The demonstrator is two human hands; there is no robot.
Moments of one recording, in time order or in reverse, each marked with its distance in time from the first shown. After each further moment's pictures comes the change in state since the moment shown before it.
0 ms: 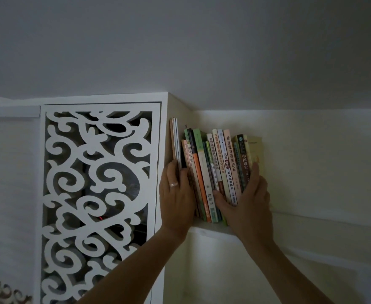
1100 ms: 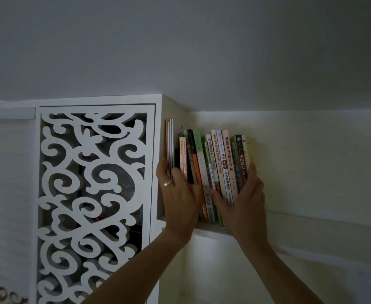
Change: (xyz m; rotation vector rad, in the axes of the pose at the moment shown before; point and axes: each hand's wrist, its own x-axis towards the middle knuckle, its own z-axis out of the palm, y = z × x) left_hand 0.006 0.029 -0.013 -0.323 -0.018 -0.202; right_hand 0.000 0.004 -0.001 0.063 0.052 0.002
